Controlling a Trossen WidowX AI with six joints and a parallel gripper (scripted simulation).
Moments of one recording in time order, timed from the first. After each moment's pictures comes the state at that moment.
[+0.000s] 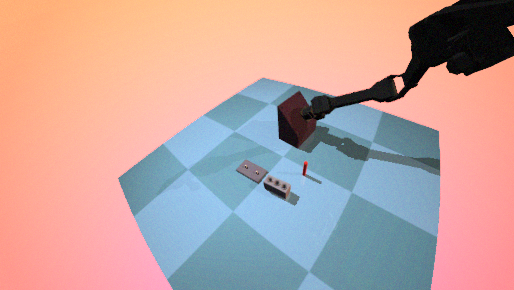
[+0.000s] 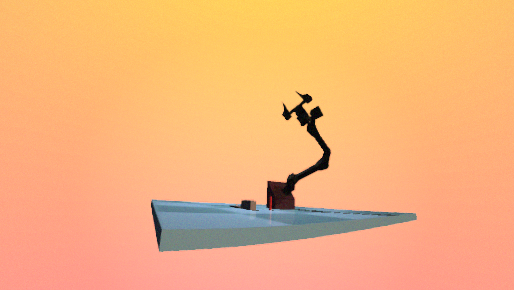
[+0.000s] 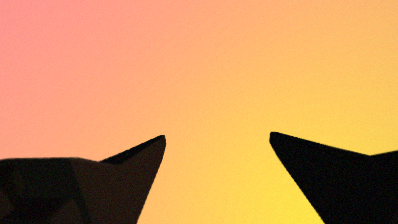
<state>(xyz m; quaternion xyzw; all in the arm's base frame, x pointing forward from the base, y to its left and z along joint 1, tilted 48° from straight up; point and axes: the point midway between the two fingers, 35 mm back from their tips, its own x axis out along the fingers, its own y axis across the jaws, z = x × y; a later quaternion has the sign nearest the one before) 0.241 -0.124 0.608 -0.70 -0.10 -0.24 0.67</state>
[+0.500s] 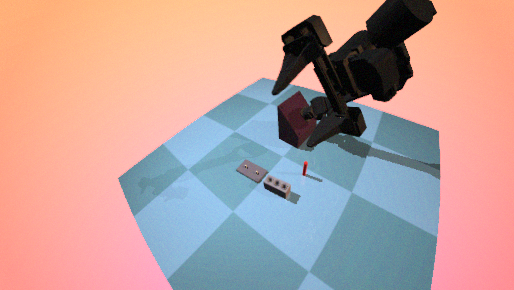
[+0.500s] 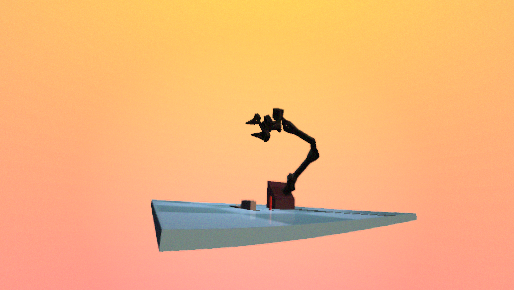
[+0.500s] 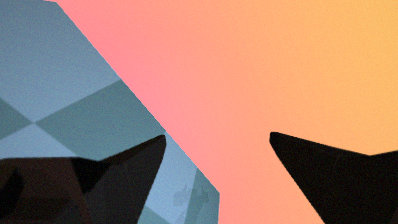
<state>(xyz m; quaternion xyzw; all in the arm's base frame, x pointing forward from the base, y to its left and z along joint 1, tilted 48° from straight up) 0.379 -0.156 0.393 -0.12 0.14 0.02 0.98</state>
